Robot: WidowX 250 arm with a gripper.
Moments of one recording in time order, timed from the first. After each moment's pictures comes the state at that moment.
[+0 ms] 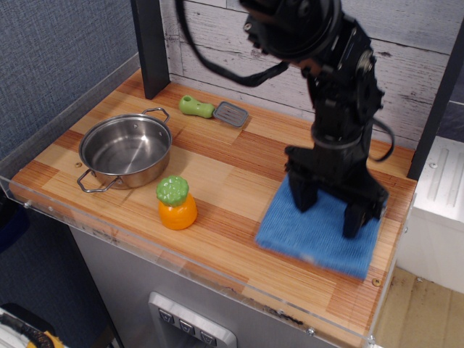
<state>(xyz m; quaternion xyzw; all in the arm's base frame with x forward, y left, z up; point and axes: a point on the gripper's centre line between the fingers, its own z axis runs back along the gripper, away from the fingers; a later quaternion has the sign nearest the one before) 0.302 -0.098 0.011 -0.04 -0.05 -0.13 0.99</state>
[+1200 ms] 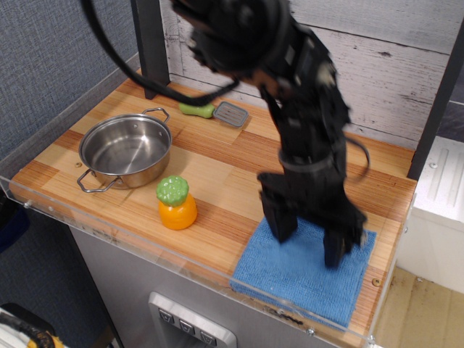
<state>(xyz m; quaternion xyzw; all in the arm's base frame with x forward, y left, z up) 0.271 -0.088 0.029 -0.09 -0.06 -0.10 0.99</state>
